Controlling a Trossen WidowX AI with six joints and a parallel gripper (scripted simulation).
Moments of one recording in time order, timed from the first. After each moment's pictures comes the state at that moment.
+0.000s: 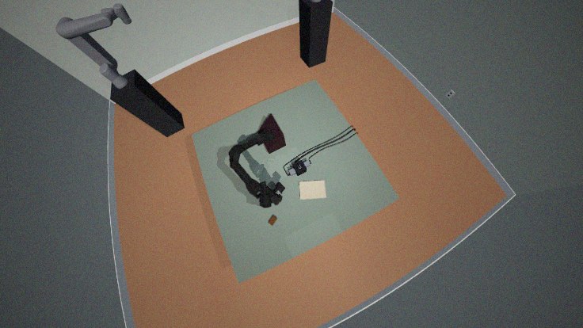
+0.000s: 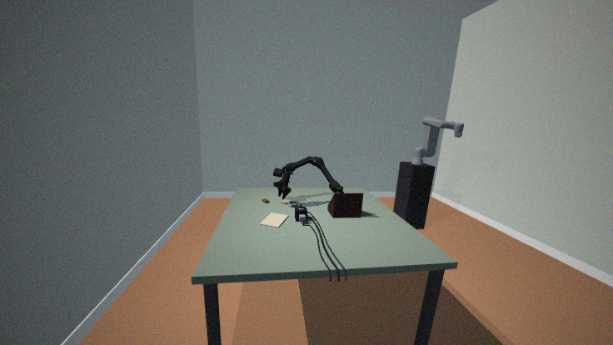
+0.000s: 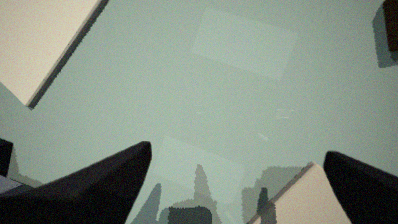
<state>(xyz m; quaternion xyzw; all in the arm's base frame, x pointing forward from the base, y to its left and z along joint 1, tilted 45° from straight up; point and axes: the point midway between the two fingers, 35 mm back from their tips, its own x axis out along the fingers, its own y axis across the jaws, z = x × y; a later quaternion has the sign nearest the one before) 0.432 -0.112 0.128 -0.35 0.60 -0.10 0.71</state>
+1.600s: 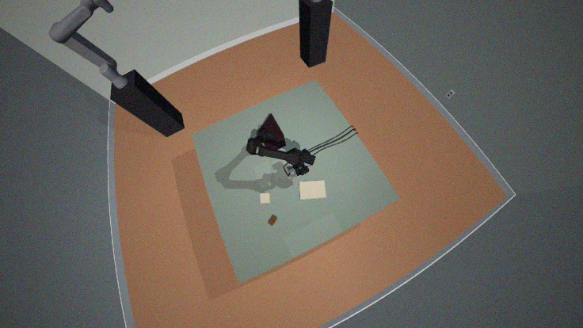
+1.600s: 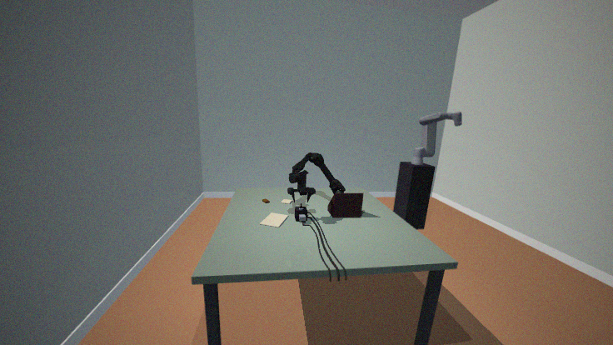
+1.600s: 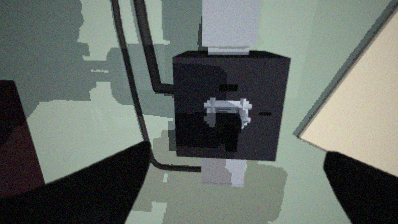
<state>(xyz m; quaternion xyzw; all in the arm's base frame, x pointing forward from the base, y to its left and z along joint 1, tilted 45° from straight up) 0.312 0.097 -0.015 -0.67 0.64 0.27 0.28</state>
